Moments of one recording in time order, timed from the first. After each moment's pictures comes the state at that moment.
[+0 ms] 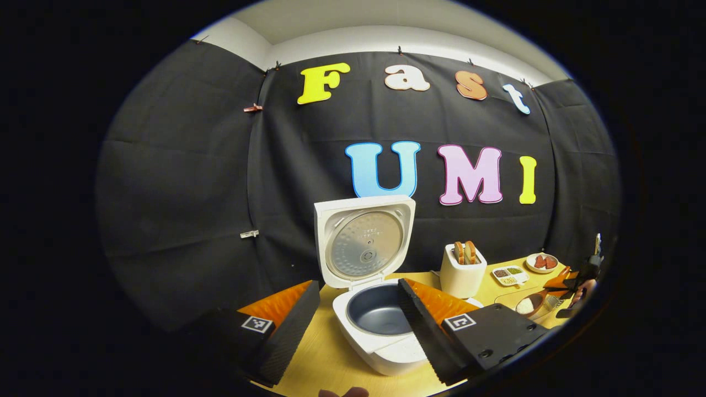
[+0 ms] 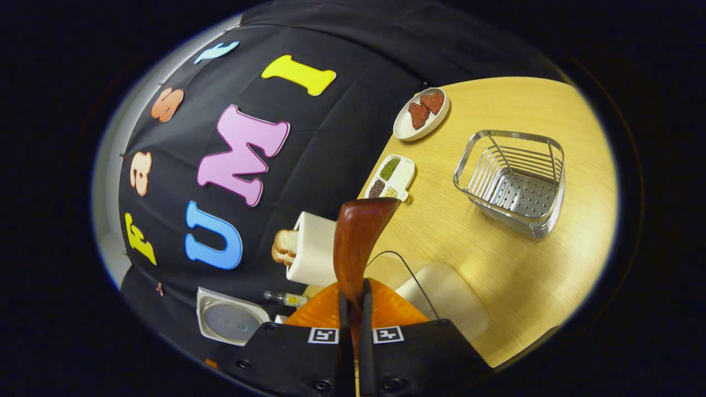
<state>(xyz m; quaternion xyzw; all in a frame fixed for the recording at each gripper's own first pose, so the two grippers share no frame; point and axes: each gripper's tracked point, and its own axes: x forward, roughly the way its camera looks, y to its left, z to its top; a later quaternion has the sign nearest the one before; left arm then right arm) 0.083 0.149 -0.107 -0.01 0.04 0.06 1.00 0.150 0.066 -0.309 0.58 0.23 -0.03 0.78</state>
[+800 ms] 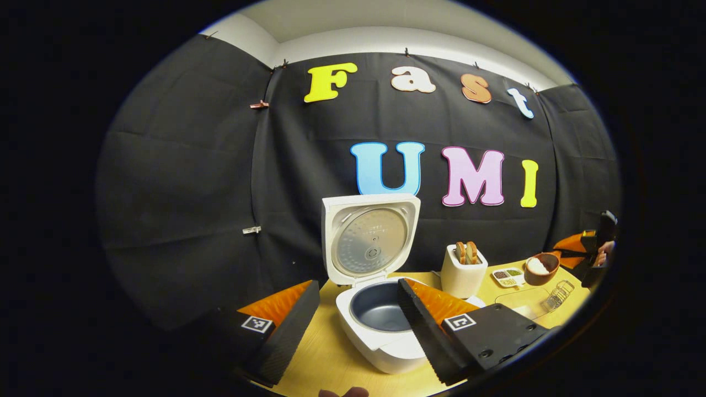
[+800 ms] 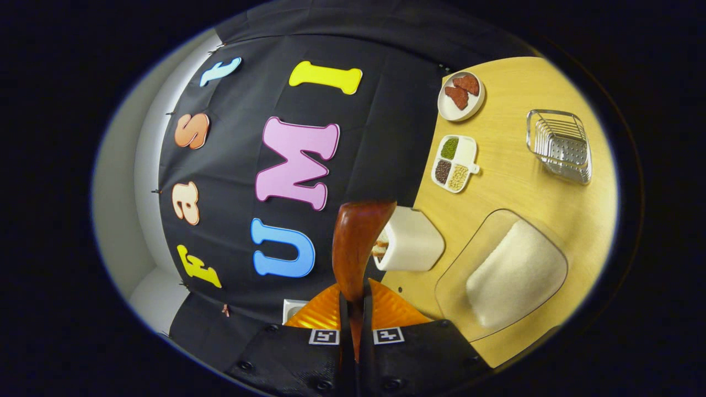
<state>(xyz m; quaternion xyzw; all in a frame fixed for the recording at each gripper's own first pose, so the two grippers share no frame) 0.075 0.164 -0.119 -0.02 0.05 0.06 1.00 0.157 0.130 -0.159 0.66 0.18 0.05 0.73</state>
